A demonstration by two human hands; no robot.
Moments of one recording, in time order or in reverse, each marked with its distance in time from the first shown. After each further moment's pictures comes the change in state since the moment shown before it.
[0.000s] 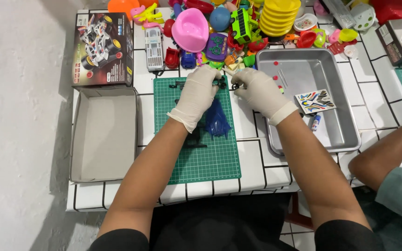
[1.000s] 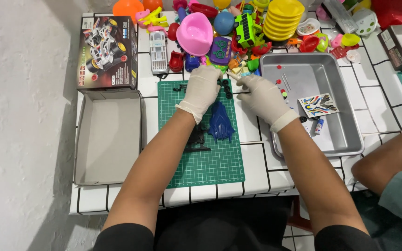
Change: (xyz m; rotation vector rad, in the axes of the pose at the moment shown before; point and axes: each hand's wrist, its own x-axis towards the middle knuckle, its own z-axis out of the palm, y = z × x) left_hand 0.028 -0.044 0.040 0.200 -0.033 0.032; right_hand -0.005 0.003 0.009 -0.296 -0.010 -0.010
